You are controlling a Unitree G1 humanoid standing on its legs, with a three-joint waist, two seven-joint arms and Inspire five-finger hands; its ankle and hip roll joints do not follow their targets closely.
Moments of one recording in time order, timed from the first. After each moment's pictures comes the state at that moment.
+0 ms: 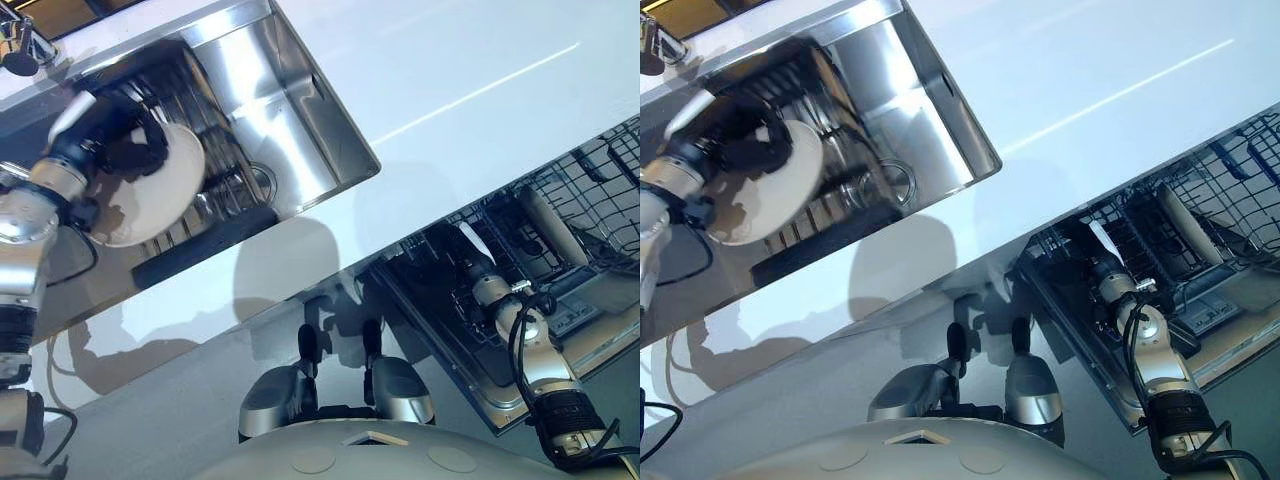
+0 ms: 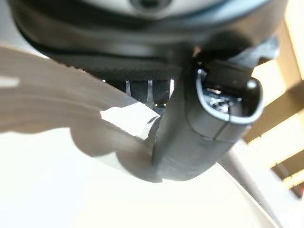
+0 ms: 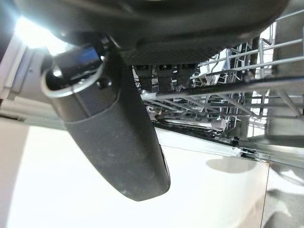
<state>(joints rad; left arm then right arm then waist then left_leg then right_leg) -0.29 0.98 -0.01 0.25 -0.24 -0.04 -0.29 0.05 -0.52 0.06 0.22 -0.04 -0.15 0.14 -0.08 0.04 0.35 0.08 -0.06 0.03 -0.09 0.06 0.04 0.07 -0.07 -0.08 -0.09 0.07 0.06</state>
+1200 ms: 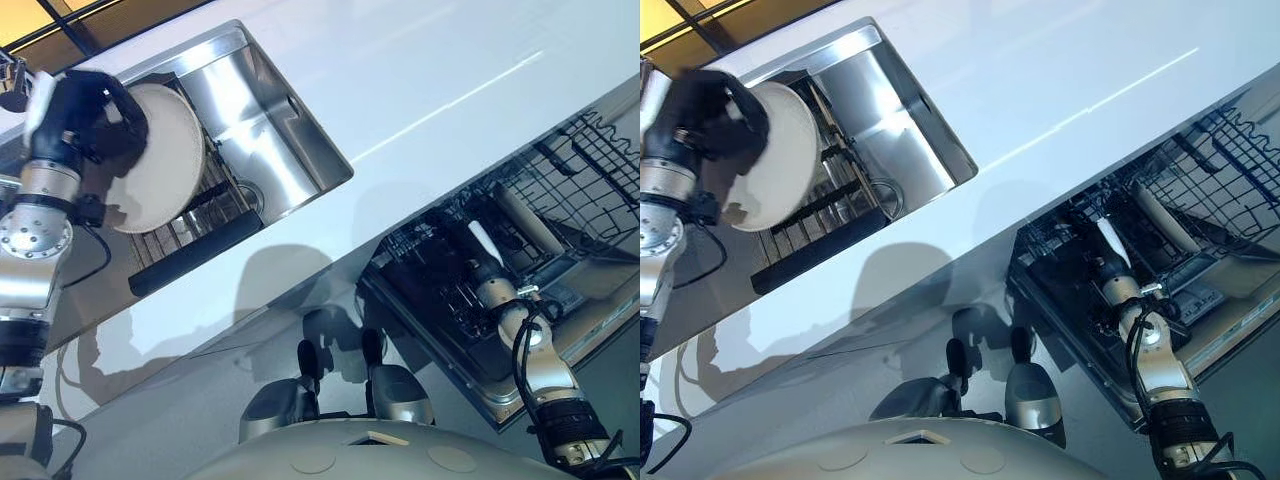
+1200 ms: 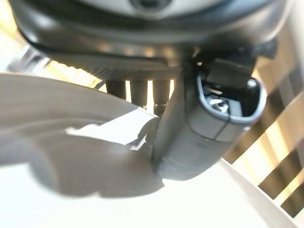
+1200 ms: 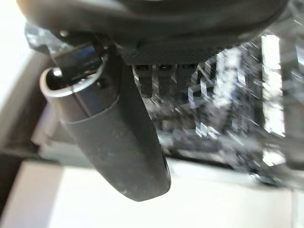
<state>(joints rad) -0.20 0.91 0.17 0.09 -0.16 -0.20 0.17 0.09 -0.49 -0.03 0.12 -0.02 -0.18 0.04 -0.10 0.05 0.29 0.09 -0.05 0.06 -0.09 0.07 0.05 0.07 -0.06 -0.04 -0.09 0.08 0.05</state>
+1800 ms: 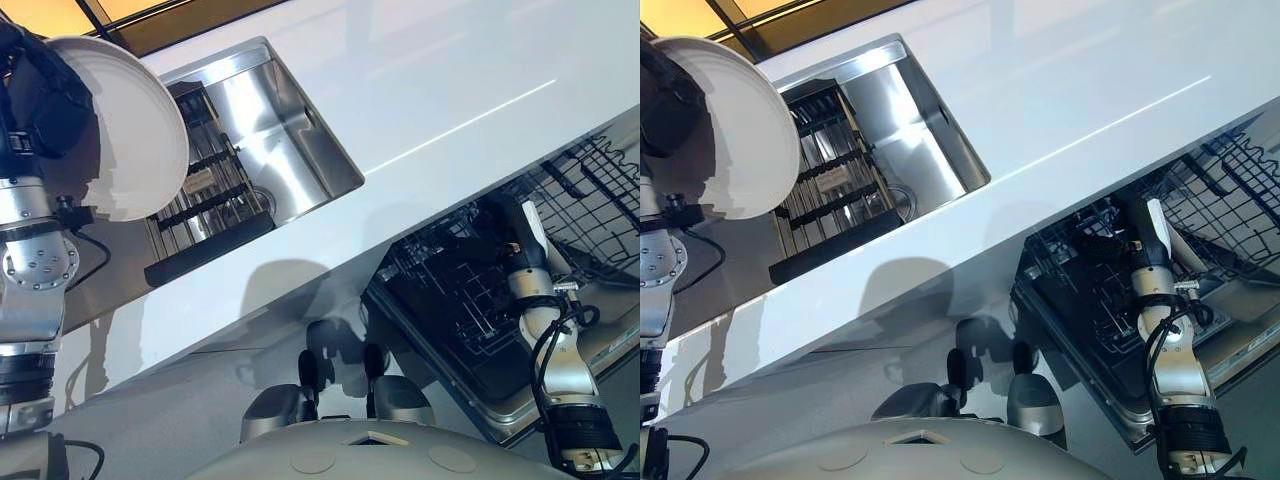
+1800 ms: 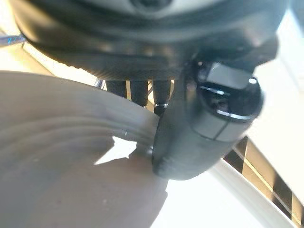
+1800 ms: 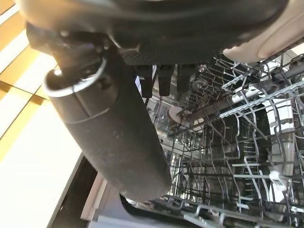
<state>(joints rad) -0.09 0.78 0.27 -0.07 0.19 -0.26 0.57 0.13 -0.49 -0.11 0.04 -0.01 -0.17 -0.08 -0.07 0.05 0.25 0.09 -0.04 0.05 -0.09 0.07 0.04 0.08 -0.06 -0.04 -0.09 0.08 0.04</state>
